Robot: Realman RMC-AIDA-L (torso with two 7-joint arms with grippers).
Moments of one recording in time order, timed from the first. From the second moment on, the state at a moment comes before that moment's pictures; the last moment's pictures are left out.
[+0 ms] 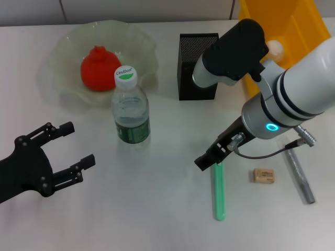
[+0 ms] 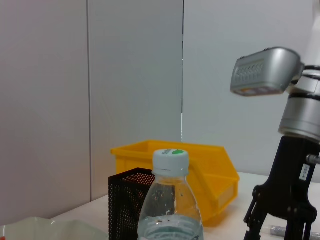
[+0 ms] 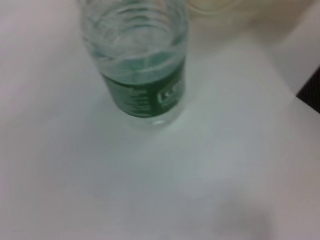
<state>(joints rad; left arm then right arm) -0.15 -2.06 0.81 0.61 1.63 1.67 -0.87 0.59 2.09 -1.81 -1.41 -2.58 -1.39 2.96</state>
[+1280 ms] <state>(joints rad) -0.16 -2.06 0.82 0.61 1.64 1.67 -0.87 0.63 2.09 -1.82 -1.26 -2.54 -1.35 2.96</state>
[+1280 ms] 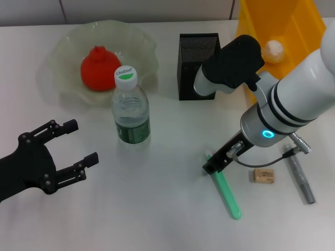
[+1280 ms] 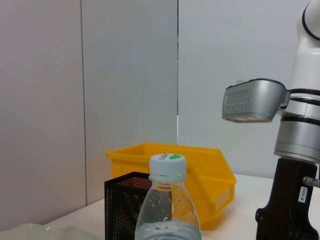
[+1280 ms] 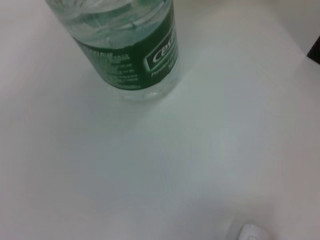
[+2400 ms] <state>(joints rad) -0.15 -2.06 0.82 0.61 1.64 1.69 -0.87 0.45 2.09 -1.52 -1.59 -2.38 -1.23 2.78</state>
